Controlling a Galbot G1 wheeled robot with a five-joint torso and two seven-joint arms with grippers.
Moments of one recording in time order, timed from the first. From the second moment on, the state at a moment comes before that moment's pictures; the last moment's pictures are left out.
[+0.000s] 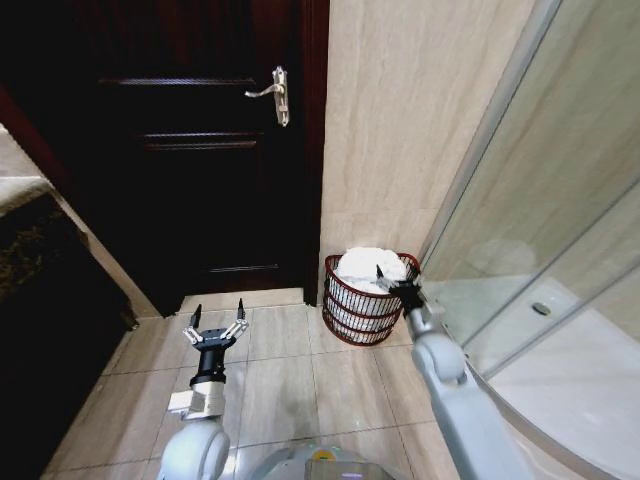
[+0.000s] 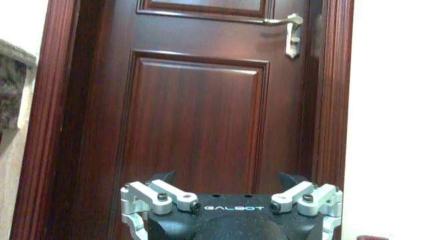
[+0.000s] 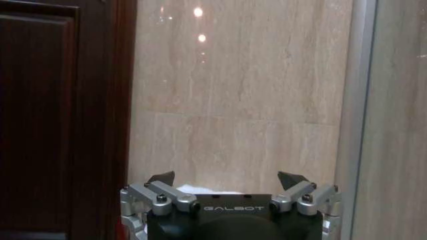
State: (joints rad) left arm 1.74 -1.45 -0.55 -2.20 -0.16 -0.24 -0.19; right arm -1.34 1.29 0.47 2.02 0.18 -0.10 0.06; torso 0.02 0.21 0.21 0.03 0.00
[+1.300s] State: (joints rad) left arm 1.69 -1.39 -0.70 -2.13 -0.29 -0.18 -0.10; right arm -1.14 1.20 0.42 1.94 0.36 -0.25 0.18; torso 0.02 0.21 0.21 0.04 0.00
